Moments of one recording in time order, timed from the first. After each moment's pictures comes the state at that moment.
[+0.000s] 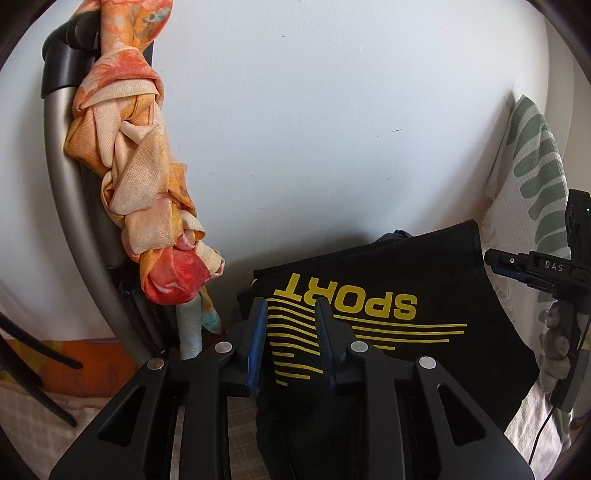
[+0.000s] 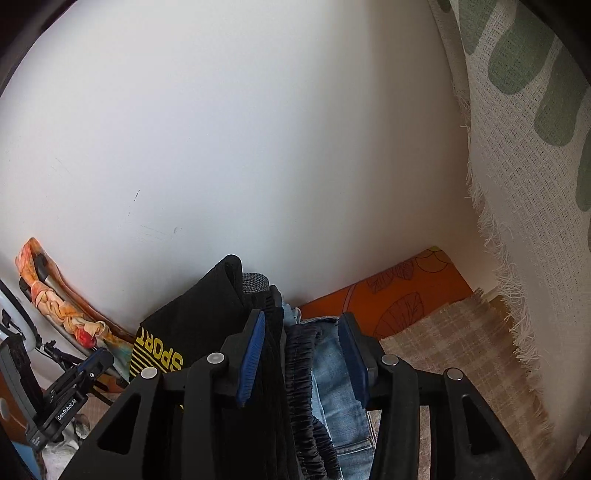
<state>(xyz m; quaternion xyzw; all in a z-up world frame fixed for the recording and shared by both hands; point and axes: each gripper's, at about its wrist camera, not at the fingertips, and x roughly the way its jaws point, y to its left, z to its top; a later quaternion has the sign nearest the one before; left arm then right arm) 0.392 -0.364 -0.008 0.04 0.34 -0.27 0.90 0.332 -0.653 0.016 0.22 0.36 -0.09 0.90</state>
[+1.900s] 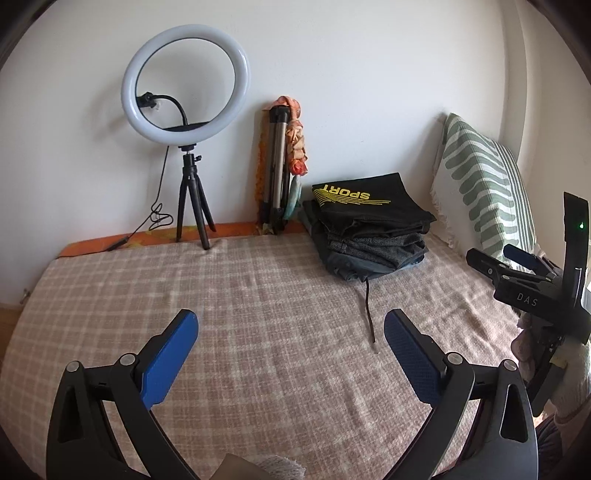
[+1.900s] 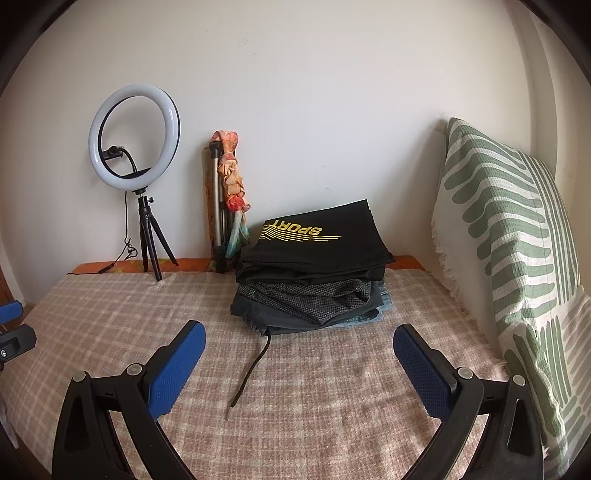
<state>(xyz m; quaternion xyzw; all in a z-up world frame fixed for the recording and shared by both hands) 0.061 -0.147 0.017 0.03 0.29 -0.21 0.93 0.023 -0.366 0.052 0.00 0.26 -0.11 0.96</state>
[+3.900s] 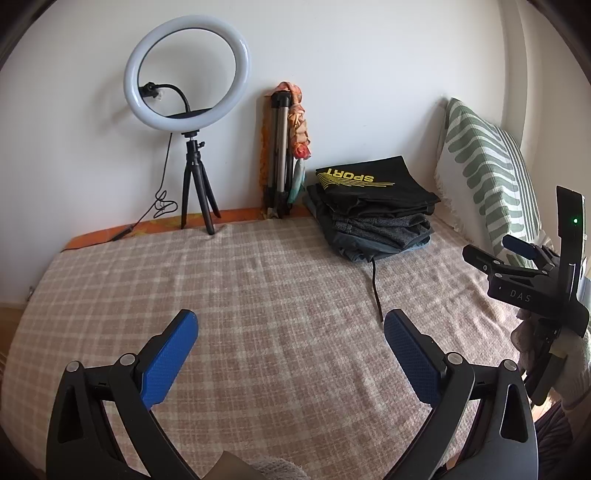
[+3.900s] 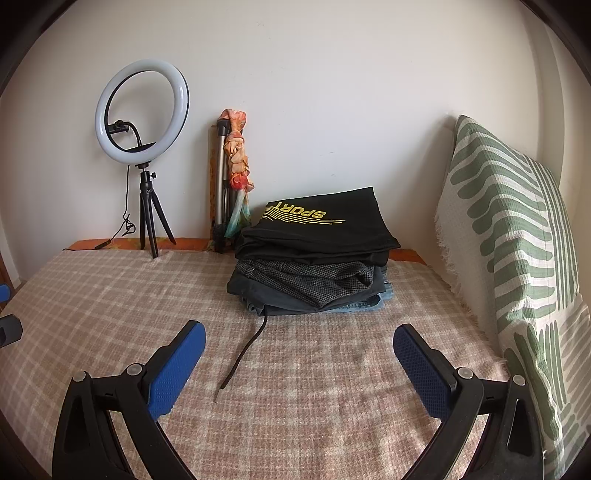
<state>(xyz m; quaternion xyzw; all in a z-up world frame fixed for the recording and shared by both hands) 0.052 -0.142 0.004 0.03 0.30 -0.20 0.93 0.026 -0.362 0.028 -0.02 0.27 -0.11 0.96</state>
